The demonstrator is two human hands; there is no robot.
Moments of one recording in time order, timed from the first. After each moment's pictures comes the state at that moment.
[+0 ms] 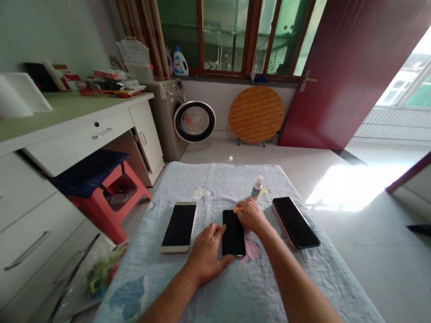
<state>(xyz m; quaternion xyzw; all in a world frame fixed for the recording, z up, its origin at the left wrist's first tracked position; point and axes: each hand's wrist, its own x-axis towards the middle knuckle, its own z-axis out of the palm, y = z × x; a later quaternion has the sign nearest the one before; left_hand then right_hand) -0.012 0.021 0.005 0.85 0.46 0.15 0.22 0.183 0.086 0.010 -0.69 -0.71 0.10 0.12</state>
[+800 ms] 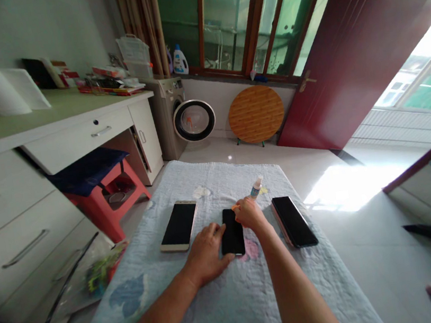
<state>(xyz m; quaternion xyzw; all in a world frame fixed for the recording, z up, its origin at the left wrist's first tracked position) -0.008 0.016 0.007 0.84 0.48 0.15 0.18 0.178 0.094 0.017 -0.69 -0.71 0.12 0.10</state>
